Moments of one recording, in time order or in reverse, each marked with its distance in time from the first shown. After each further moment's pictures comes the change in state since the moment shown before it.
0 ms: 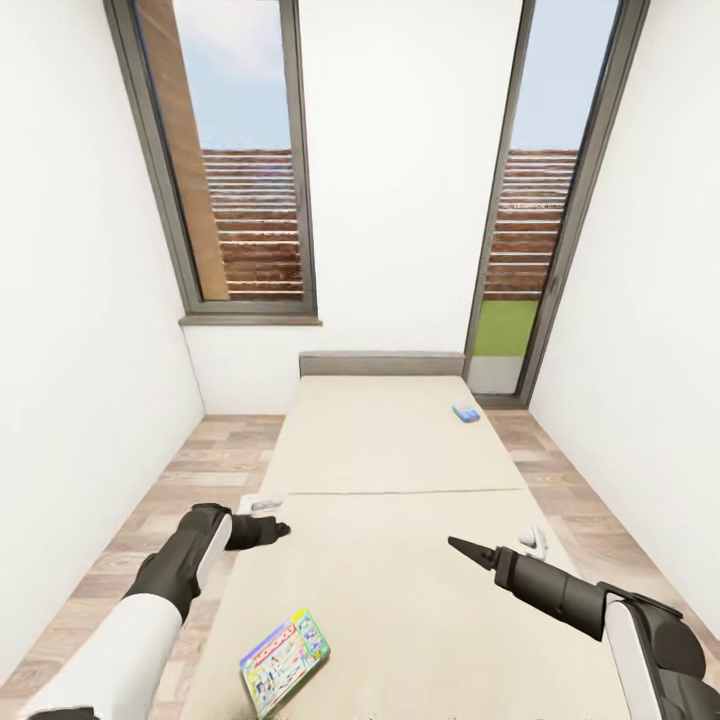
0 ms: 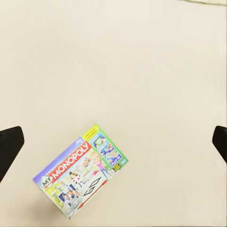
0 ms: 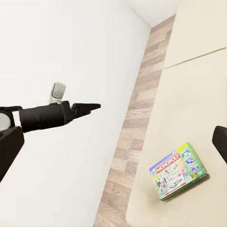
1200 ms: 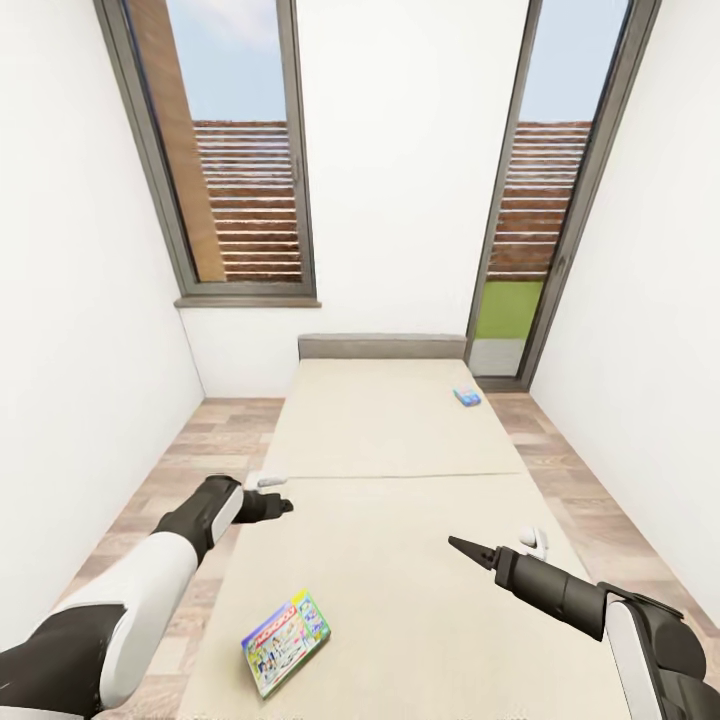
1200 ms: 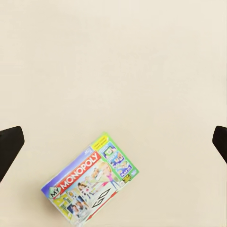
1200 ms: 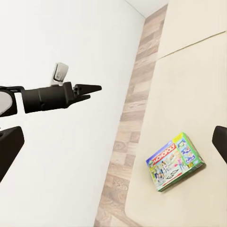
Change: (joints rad) left arm -0.230 -0.002 -0.008 0.351 -0.011 -0.137 0.048; right arm 0.000 0.000 -0.001 0.000 0.000 -0.002 0.001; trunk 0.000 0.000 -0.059
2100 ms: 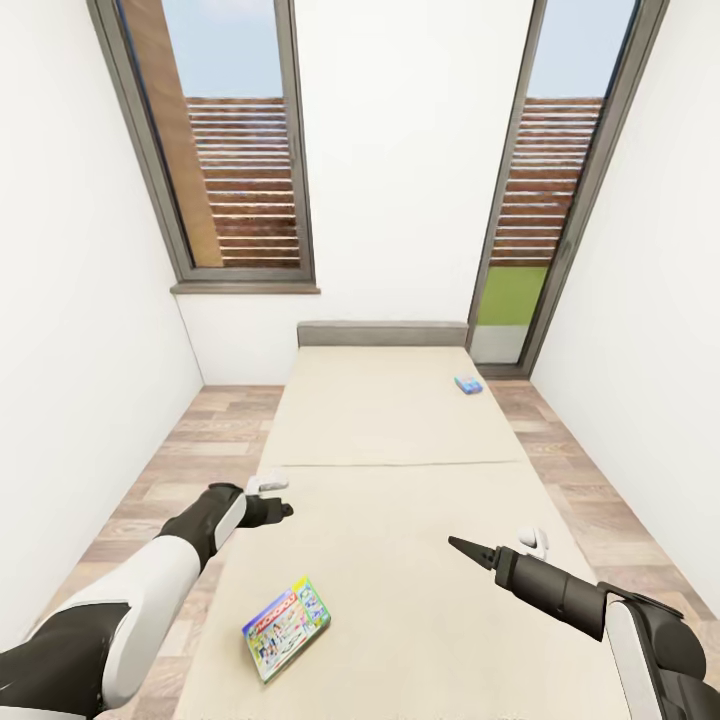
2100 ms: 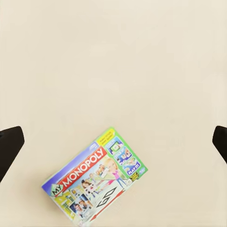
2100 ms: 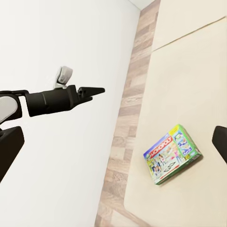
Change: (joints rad) left arm -0.001 -0.008 0.000 0.057 0.000 -0.081 0.031; right arm 0.000 0.000 0.000 0.000 0.000 0.000 0.000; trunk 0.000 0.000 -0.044
